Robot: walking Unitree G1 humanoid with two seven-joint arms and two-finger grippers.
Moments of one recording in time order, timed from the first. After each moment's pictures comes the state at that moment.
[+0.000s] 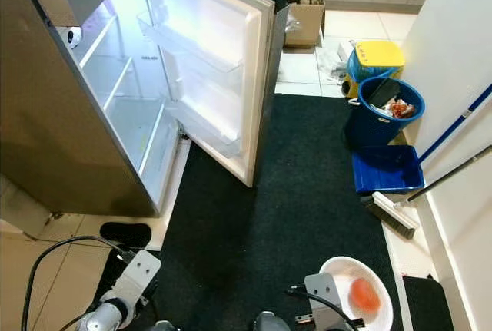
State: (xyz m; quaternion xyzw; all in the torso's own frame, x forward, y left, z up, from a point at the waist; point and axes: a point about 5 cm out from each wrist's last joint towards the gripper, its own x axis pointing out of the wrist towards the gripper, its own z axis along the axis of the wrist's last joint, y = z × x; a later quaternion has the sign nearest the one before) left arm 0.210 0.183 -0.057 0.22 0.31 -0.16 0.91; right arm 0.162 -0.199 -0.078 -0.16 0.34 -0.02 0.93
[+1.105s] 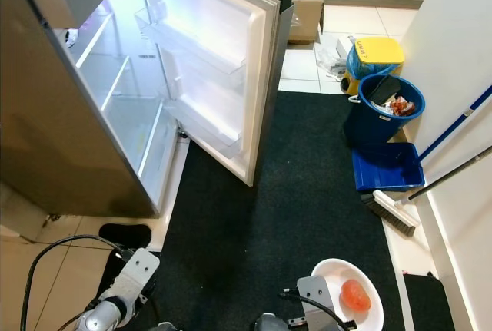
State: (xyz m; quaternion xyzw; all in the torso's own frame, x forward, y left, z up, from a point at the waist) left arm 0.212 0.182 -0.056 0.22 0.31 -0.16 0.91; right arm 0.159 -0.199 -0.079 -0.16 0.35 -0.02 0.92
